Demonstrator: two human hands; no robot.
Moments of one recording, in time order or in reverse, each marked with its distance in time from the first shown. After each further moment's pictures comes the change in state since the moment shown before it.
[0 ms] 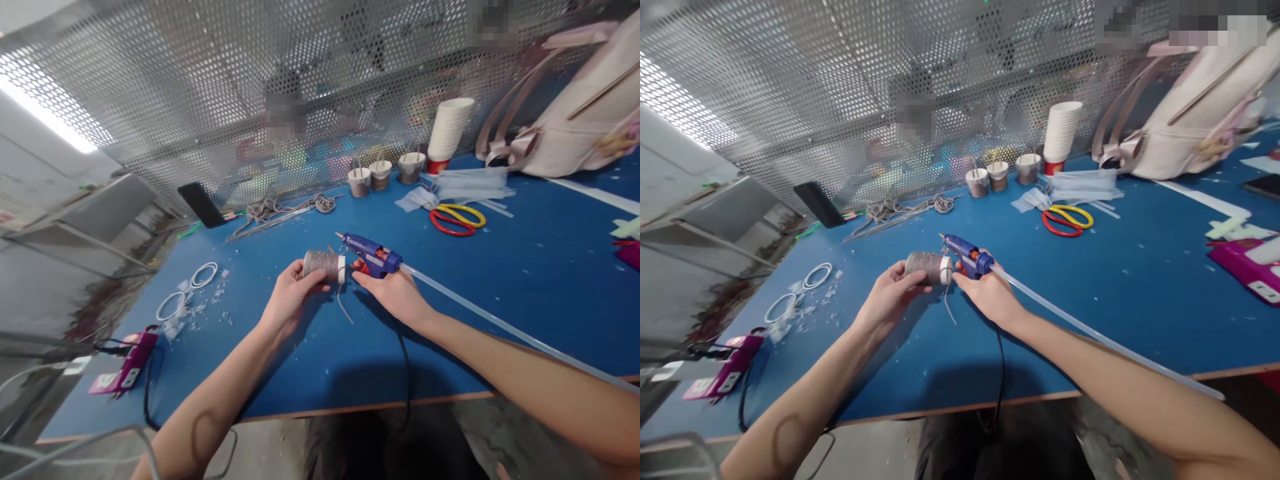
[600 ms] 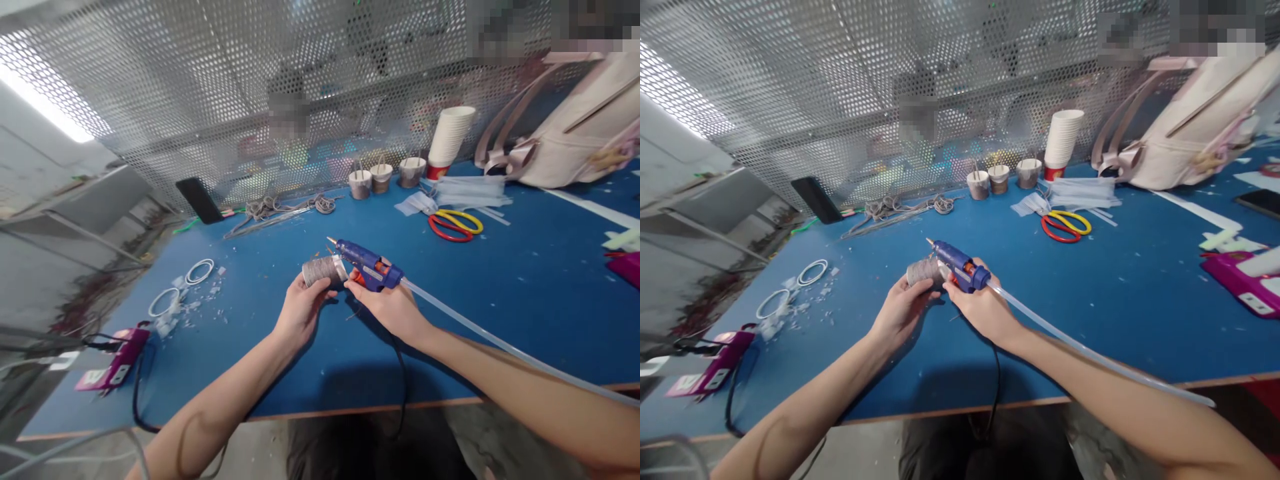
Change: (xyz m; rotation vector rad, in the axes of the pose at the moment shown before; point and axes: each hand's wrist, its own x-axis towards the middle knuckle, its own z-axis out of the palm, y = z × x) left_hand -0.004 -0.026 0.014 -0.269 0.047 -0.052; right_hand -0.017 -0.010 0.009 0.176 0.004 -0.050
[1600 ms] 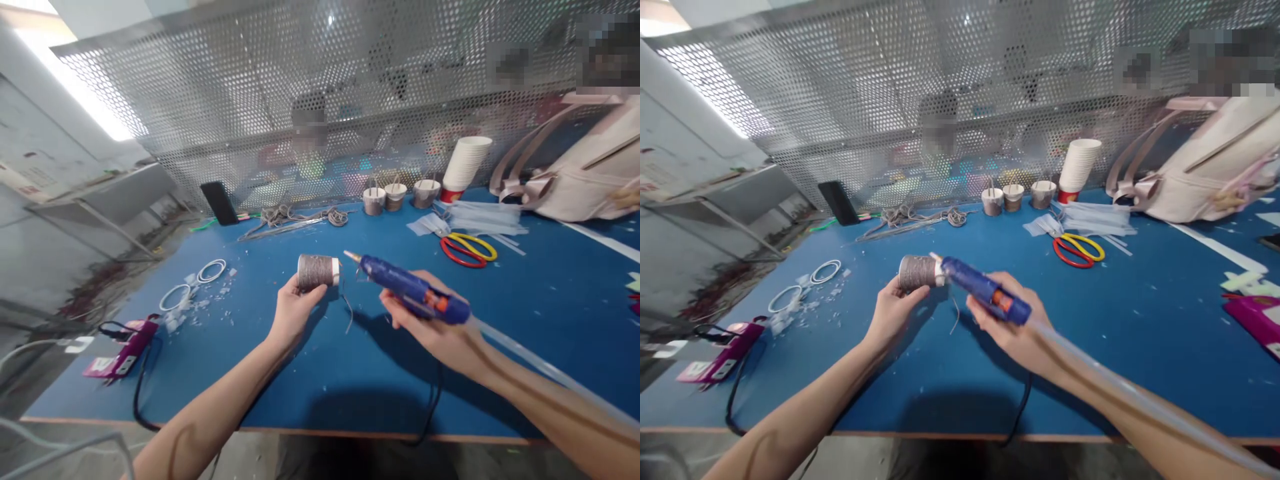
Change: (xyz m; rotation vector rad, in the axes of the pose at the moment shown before) left_hand 0.005 0.010 -0.021 0.372 0.101 0.344; right_hand -0.004 -0.045 -0.049 -0.282 -0.198 -0.202
